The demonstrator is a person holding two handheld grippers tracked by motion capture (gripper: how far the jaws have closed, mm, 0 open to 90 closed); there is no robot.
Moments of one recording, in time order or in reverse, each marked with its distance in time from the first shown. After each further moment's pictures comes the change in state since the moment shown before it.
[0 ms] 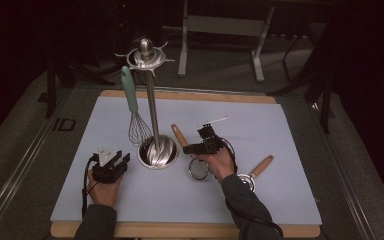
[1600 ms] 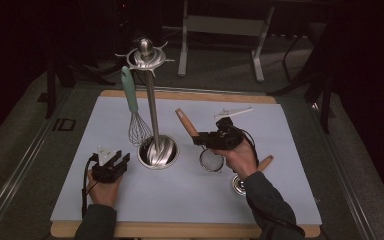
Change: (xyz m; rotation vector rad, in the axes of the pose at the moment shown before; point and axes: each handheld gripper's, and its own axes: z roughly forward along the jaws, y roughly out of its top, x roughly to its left) left arm 0.001 0.000 0.000 0.002 -0.004 -0.013; right arm 0.022 0.009 -0.087 -0.167 0.079 -0.239
